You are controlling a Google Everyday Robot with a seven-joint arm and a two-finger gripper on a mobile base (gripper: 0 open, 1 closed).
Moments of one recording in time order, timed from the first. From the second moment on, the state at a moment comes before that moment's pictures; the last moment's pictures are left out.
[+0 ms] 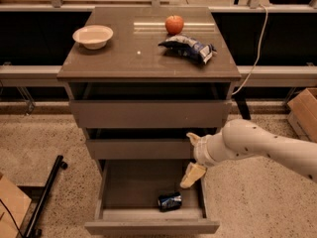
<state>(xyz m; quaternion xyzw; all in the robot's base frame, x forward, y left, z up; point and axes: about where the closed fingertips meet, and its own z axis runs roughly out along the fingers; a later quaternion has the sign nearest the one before) 0.546 -0.111 0.575 -0.61 0.72 0.11 0.29</state>
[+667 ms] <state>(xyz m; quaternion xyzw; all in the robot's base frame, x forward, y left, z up) 0.572 -0.102 0.480 -0.64 0.71 0.13 0.27</state>
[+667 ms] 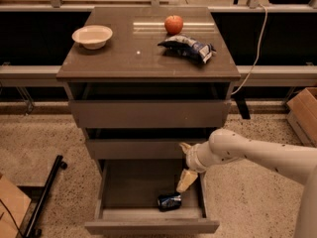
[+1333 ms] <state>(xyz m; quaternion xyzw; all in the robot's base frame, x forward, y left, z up) 0.570 -0.091 0.444 -0.65 0.70 0.14 0.26</state>
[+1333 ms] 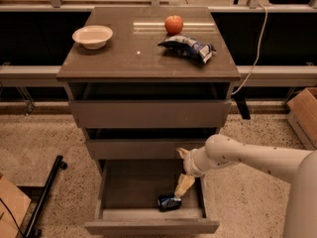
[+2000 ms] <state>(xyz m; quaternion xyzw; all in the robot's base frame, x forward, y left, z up) 0.581 -0.092 0.335 -0.63 0.72 0.17 0.24</state>
